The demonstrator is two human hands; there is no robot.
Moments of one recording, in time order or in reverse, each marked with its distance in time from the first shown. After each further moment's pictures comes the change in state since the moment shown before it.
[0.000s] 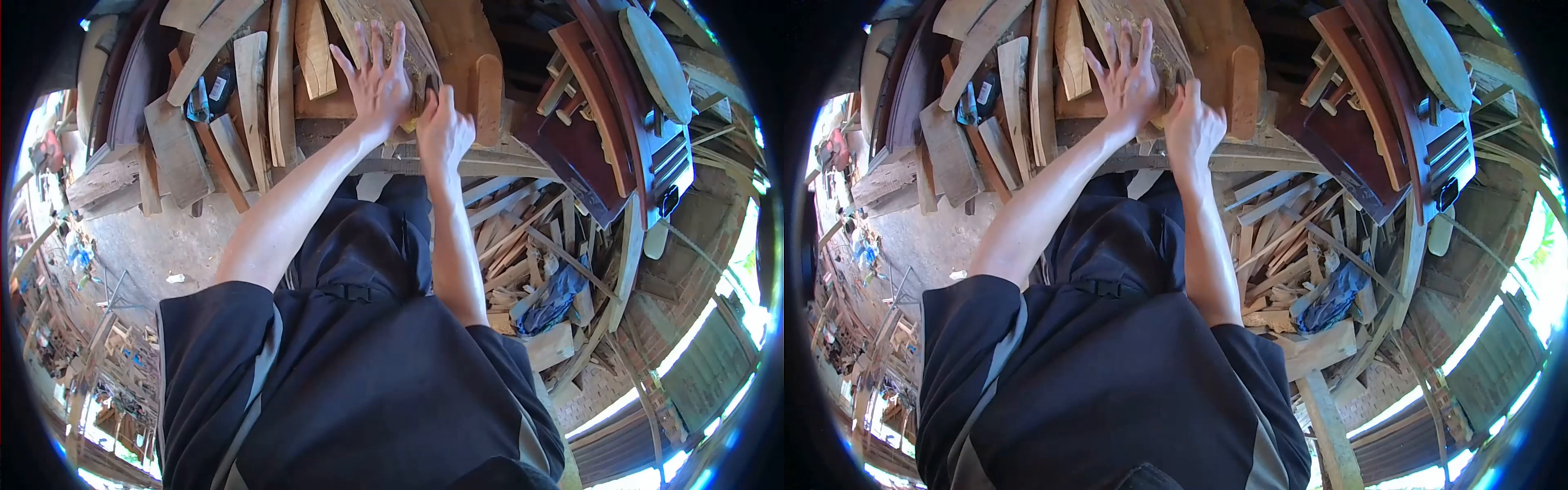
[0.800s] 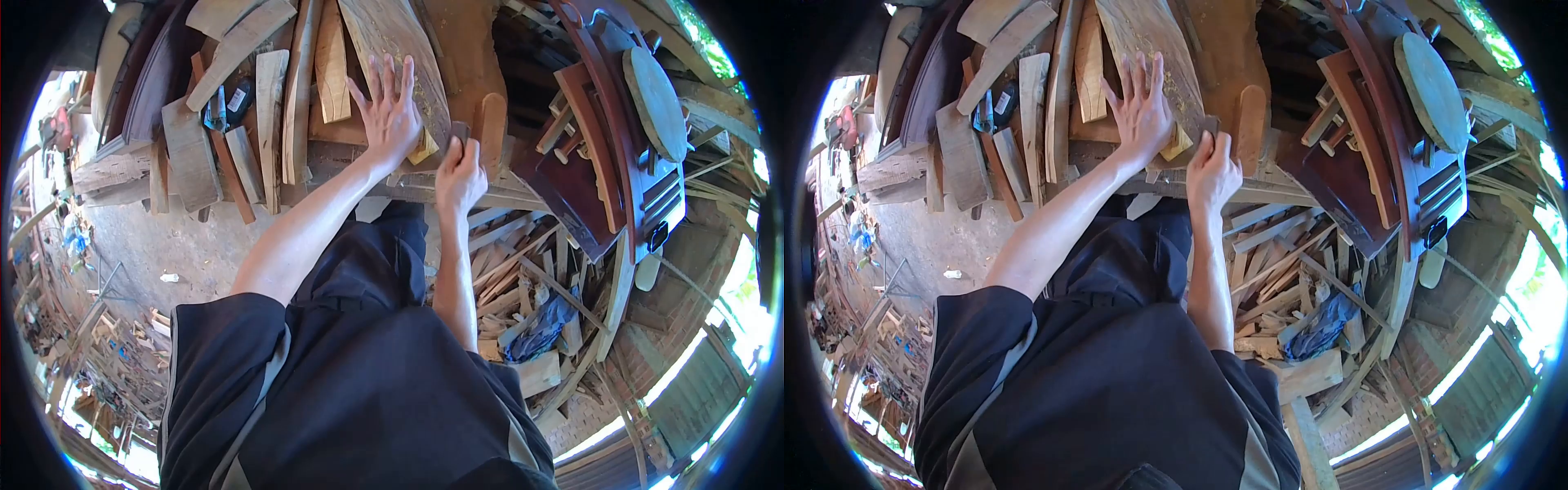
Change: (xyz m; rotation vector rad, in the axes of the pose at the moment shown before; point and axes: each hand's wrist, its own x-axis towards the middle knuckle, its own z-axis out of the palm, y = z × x) left_hand 0.004 -0.003 0.004 0.028 0.014 -0.059; right_hand -0.006 0.012 -0.011 -0.004 0.119 0.021
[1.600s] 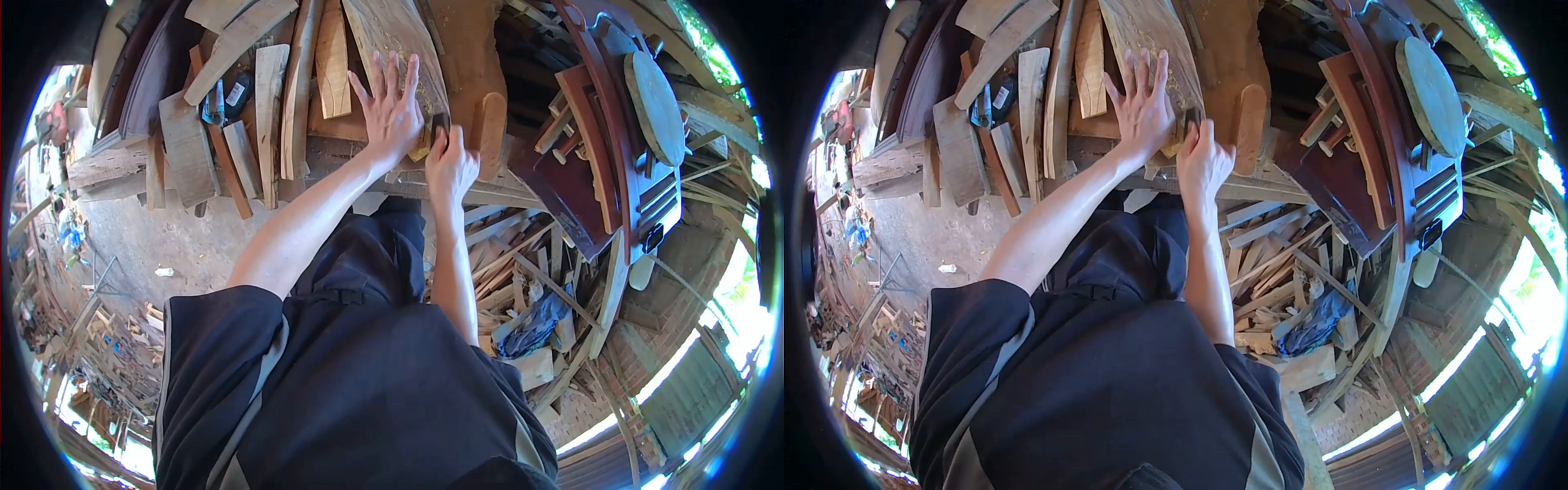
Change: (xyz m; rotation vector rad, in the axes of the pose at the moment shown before) left_hand -0.005 0.002 0.000 0.004 -0.019 0.011; right_hand 0.010 -0.005 0.008 -0.038 -0.121 -0.116
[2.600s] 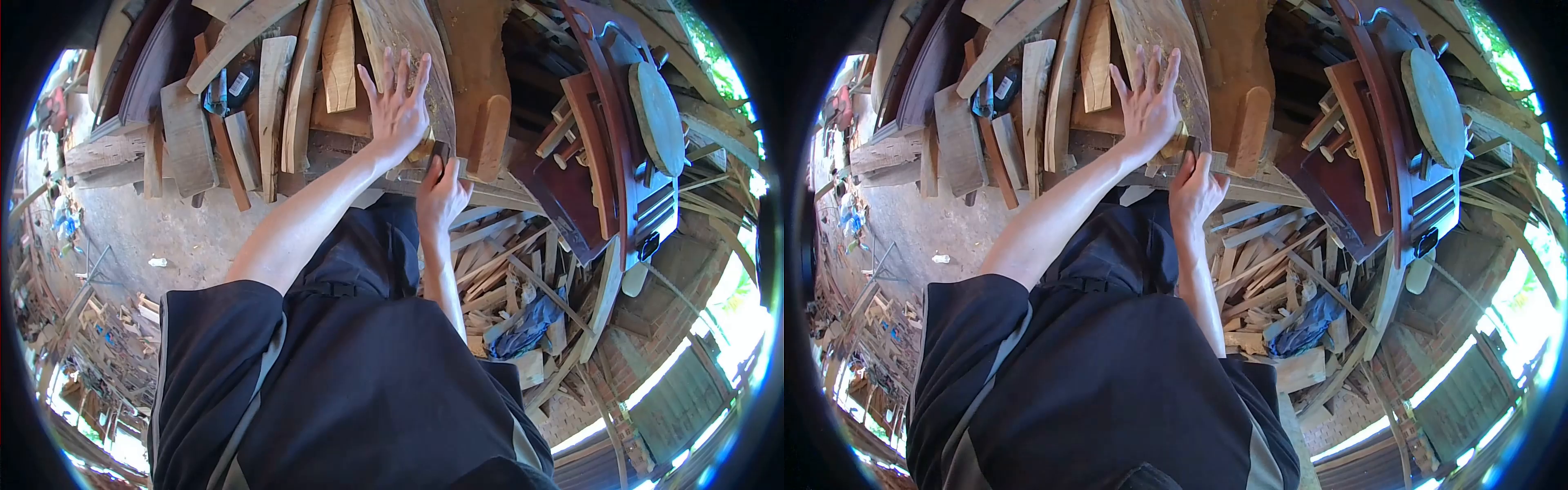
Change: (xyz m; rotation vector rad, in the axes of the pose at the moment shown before) left_hand 0.001 0.002 -0.002 -0.020 -0.016 0.005; right_hand -0.041 -0.009 -0.008 0.043 0.124 -0.001
